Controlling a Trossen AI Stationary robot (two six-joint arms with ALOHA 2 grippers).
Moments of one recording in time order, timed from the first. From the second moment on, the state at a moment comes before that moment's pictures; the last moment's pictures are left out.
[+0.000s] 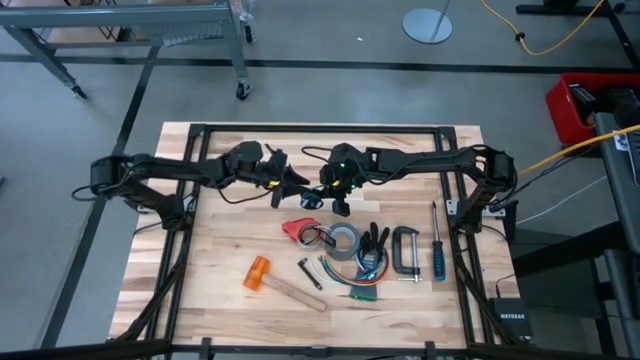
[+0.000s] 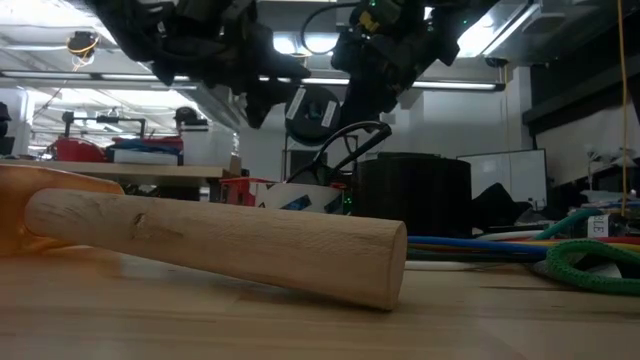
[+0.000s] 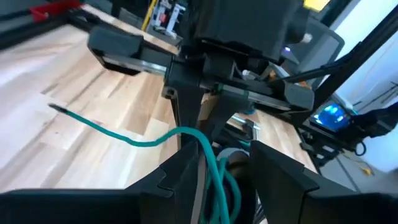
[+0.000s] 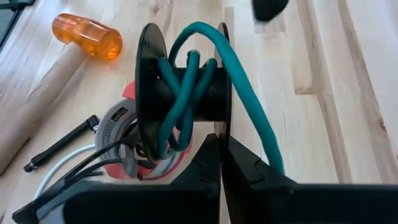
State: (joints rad) left arm 0.31 1.38 0.67 0.46 0.40 -0.36; right arm -0.21 1.72 1.21 -0.29 -0.33 -0.11
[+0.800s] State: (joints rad) left arm 0.29 1.47 0.72 0.45 0.44 -0.38; right arm -0.19 1.72 1.21 -0.28 -0.33 -0.10
